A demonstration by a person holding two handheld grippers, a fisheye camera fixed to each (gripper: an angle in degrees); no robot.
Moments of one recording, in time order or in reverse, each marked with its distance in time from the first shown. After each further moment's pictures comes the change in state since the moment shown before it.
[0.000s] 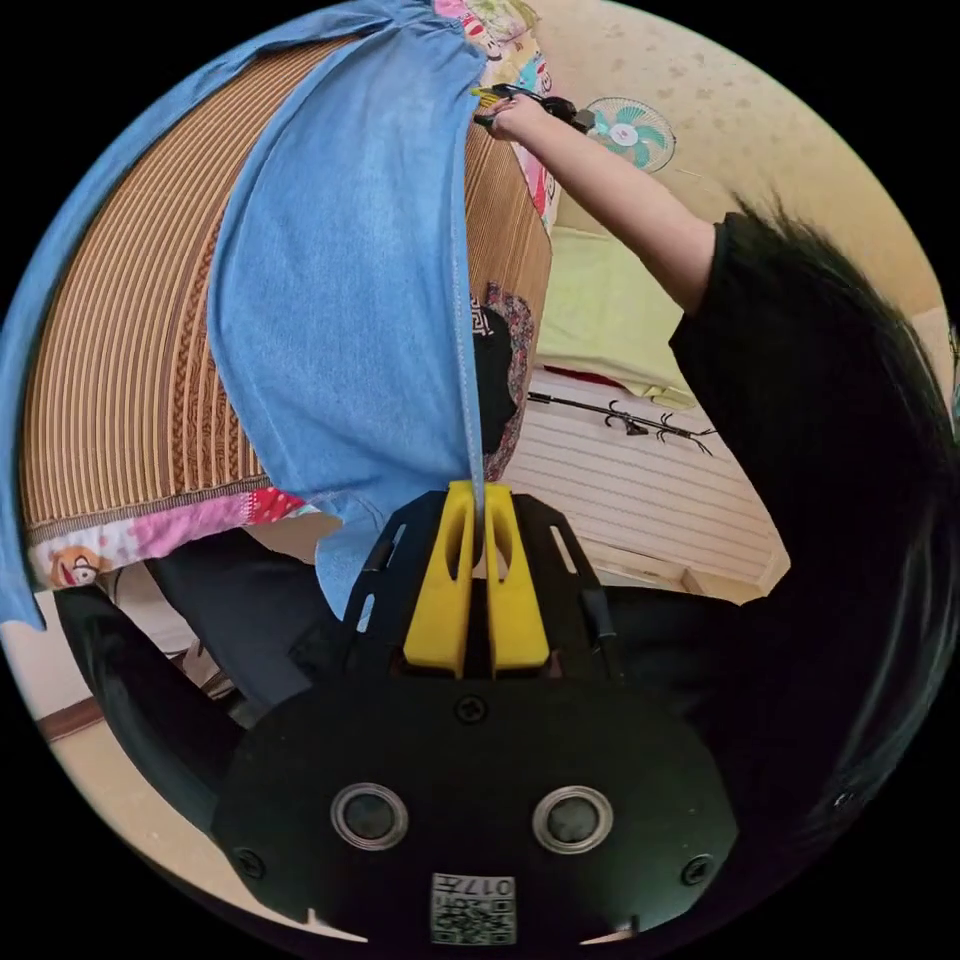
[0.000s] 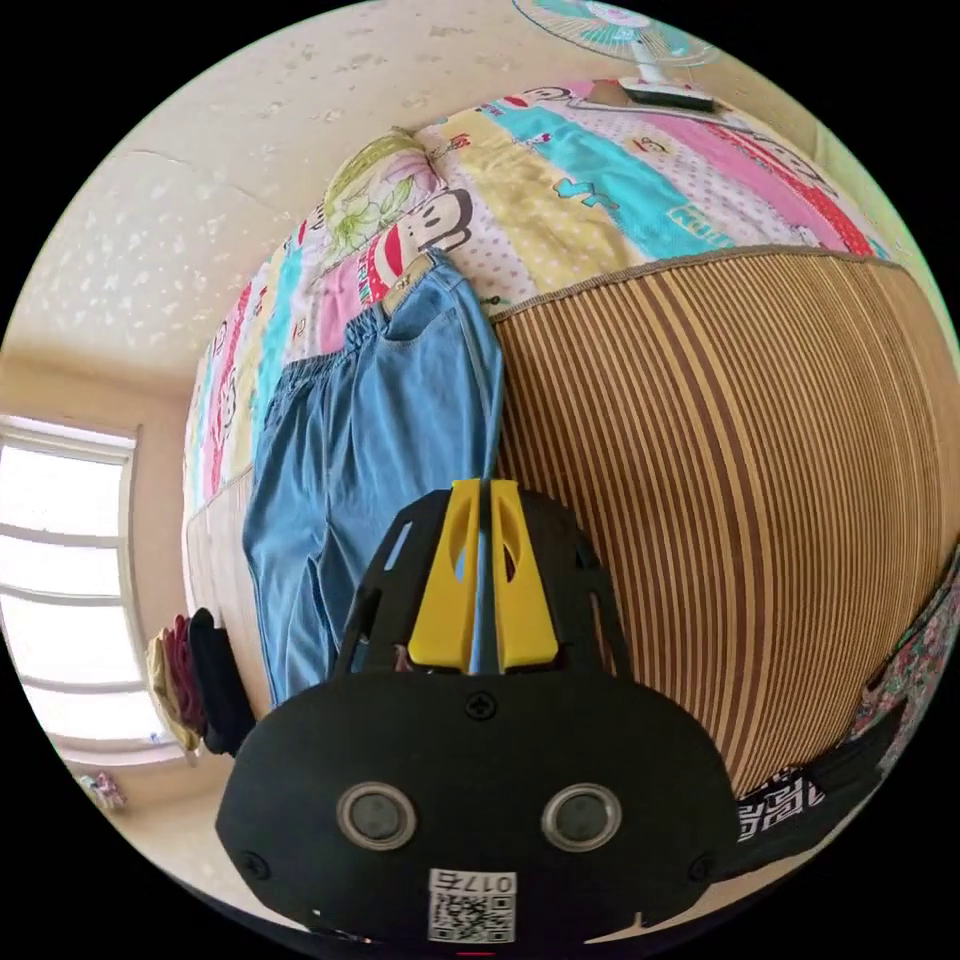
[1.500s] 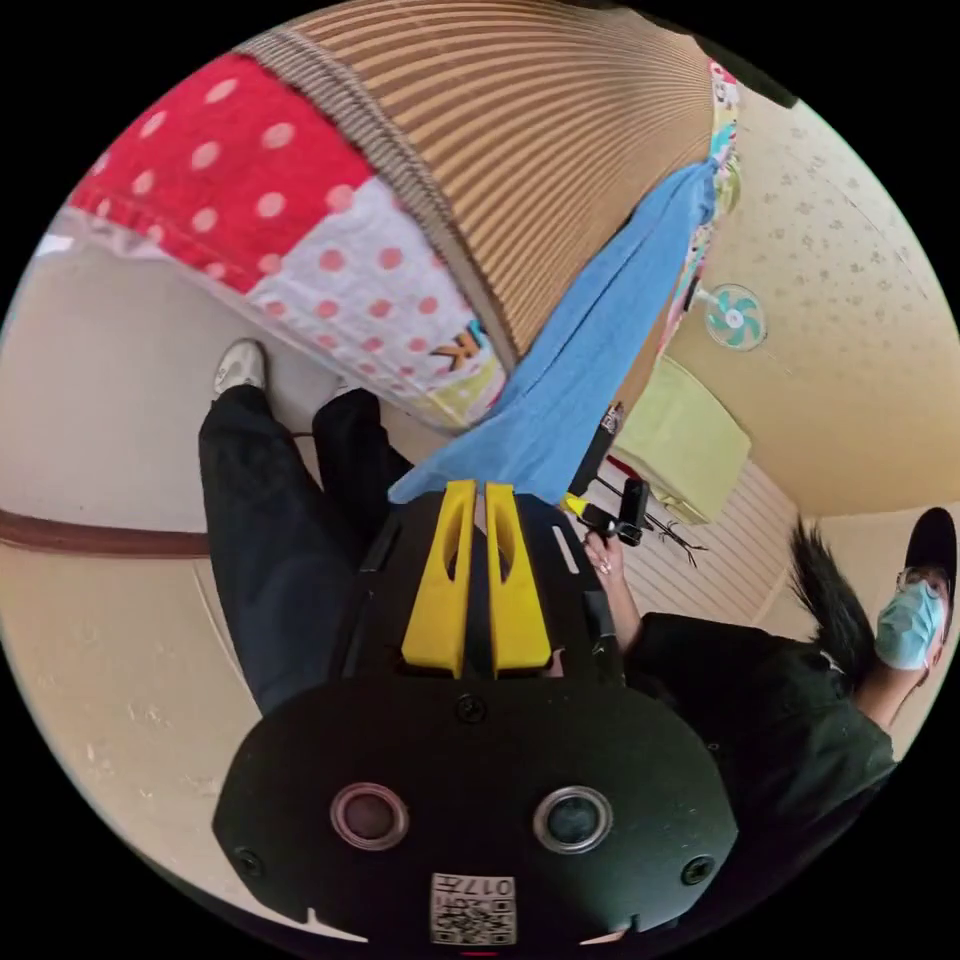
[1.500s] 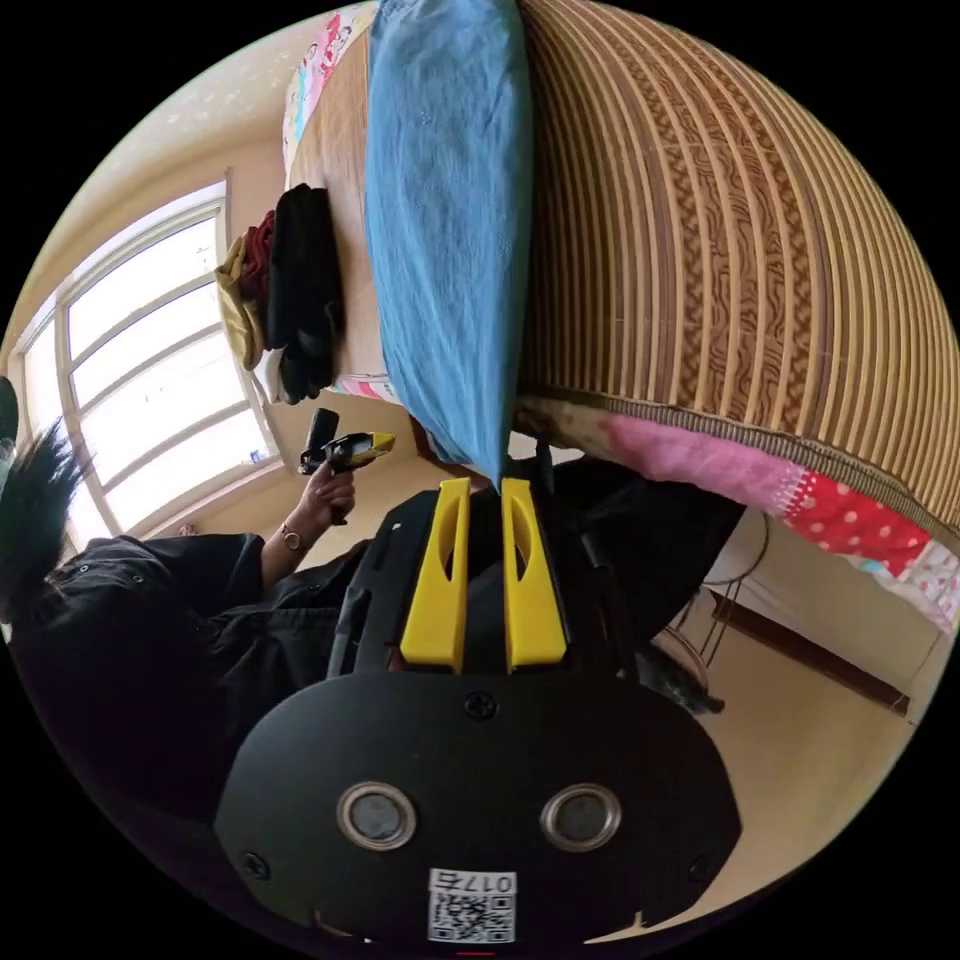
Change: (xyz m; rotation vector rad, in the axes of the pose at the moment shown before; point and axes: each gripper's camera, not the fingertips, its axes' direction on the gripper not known) left arm -0.140 0.130 -0.244 0.123 -0.025 -0.414; right arm -0.097 0.481 0.049 -0.809 -0.426 -0.075
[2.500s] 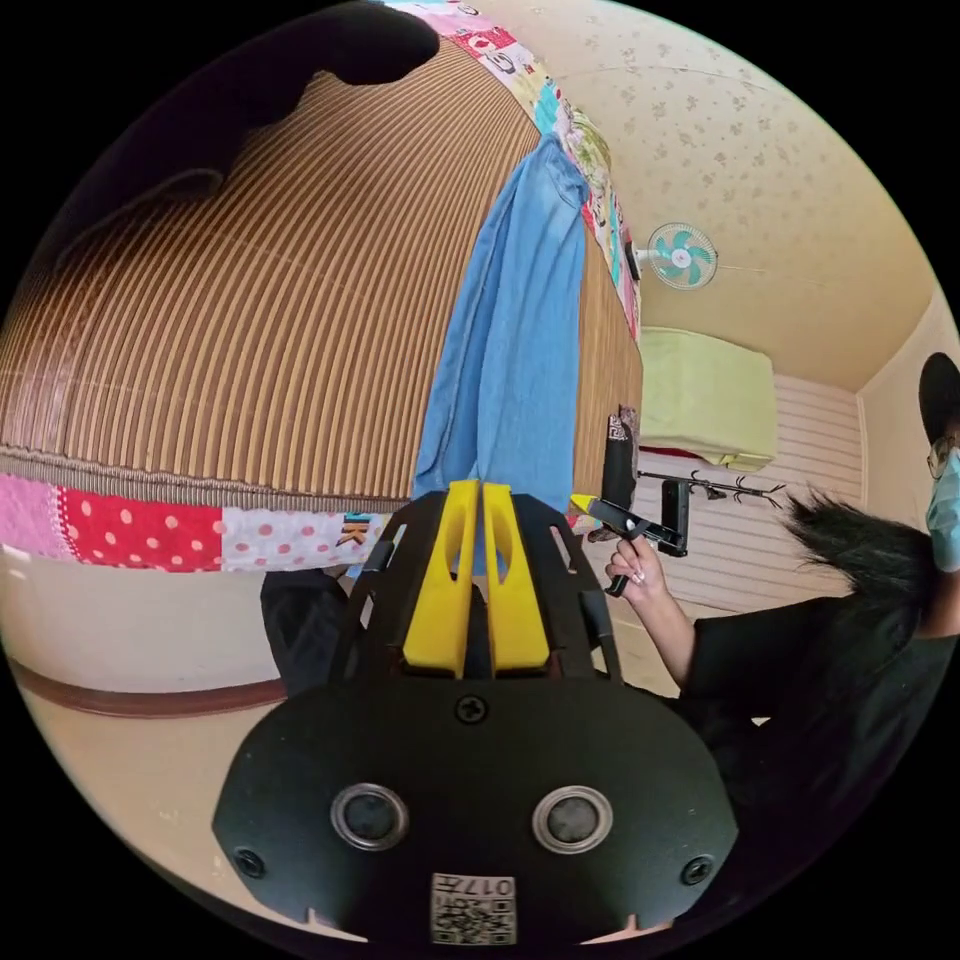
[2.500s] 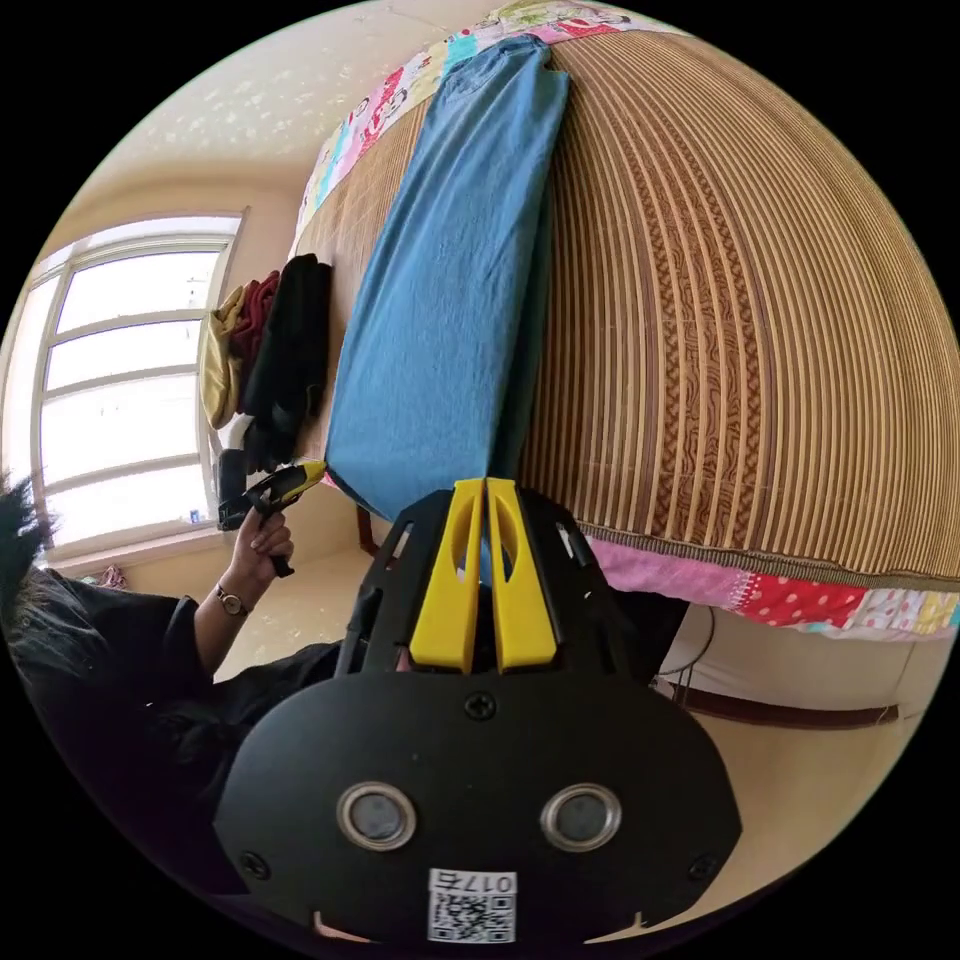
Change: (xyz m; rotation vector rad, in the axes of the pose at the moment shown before) left arm 0.099 0.095 0.083 0.192 -0.197 0.412; right arm -0.047 -0.022 0.000 0.330 0.154 -0.059
